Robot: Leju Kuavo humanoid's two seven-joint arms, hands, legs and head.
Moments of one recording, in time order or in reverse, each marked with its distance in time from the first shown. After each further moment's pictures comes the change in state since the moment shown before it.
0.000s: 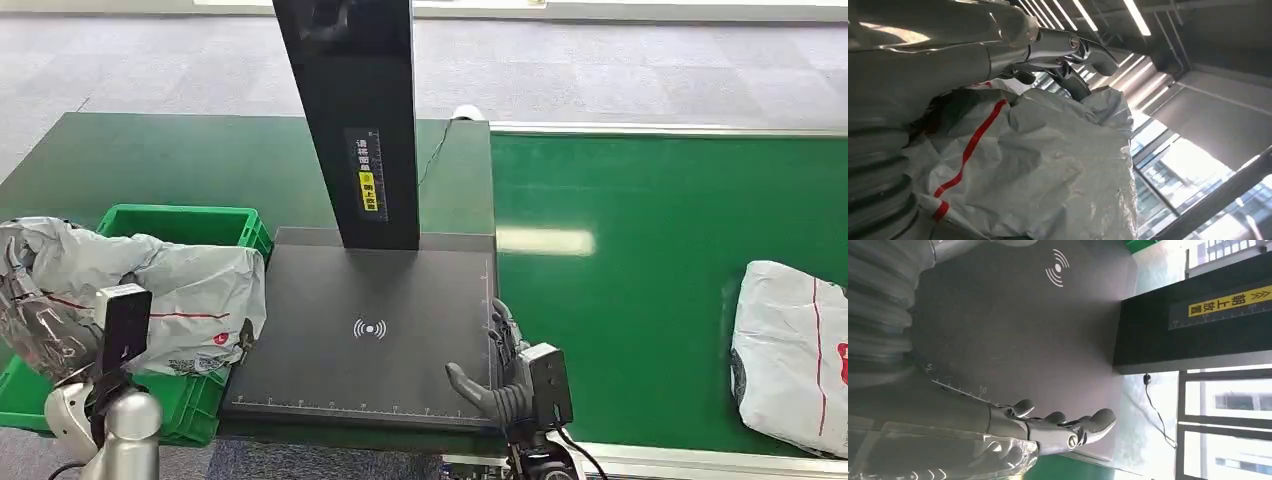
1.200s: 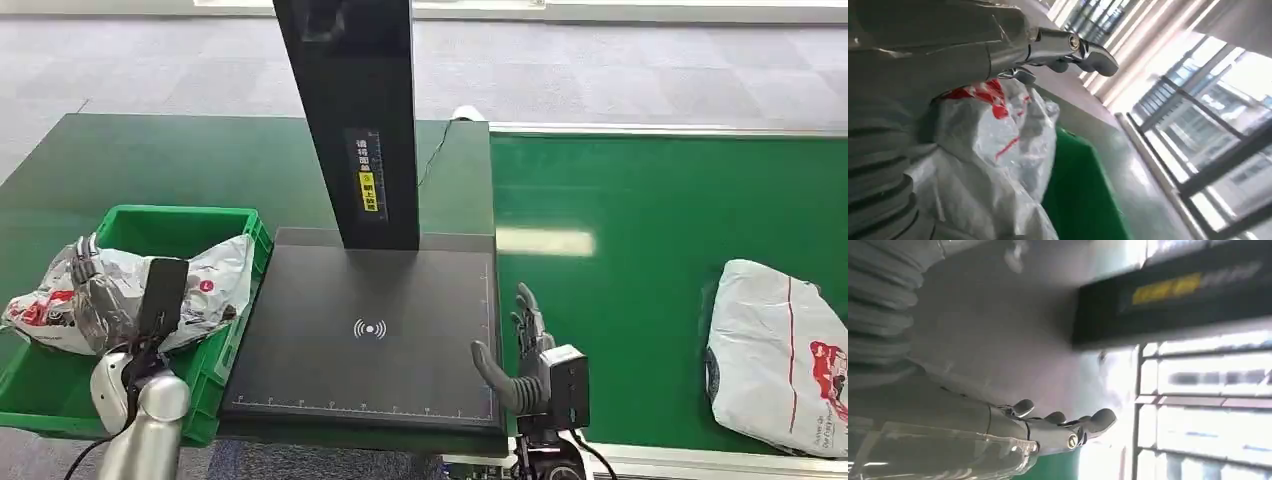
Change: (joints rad) left arm -0.064 0.062 -0.156 0.158 -0.032 -0.173 0.329; right arm -0.002 -0.007 -0.009 -0.058 -0.024 -0.031 -0.116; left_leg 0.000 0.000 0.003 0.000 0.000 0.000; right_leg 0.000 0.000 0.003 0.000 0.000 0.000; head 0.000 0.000
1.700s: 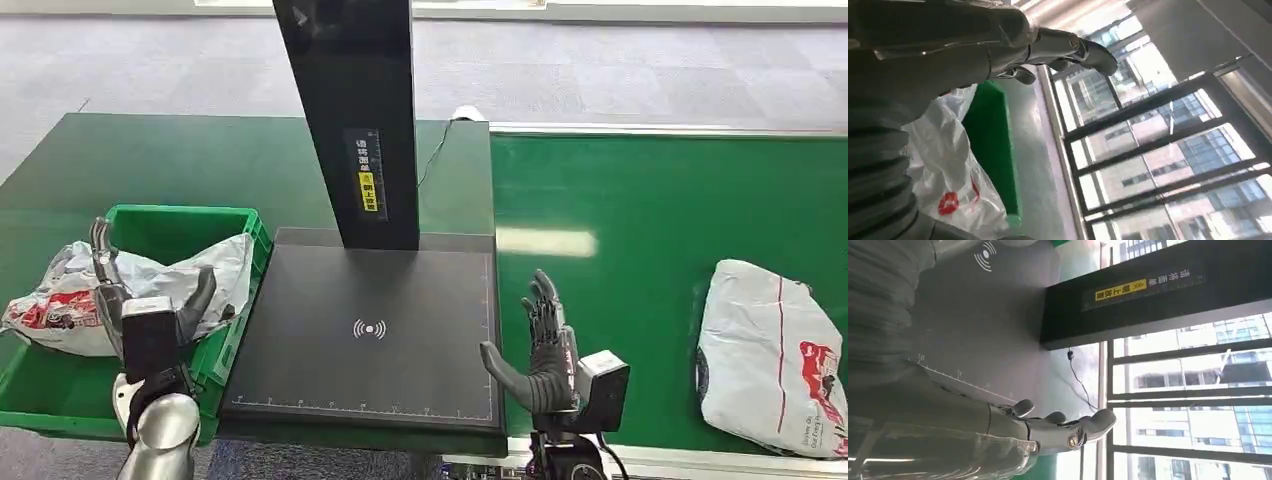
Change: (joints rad) left arm 0.115 0.001 -0.185 -0.193 0.509 -0.041 -0.395; right arm 0.007 0.000 -0.050 -0.055 -0.065 0.077 -0.048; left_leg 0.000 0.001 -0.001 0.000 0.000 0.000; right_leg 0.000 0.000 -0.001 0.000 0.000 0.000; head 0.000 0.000
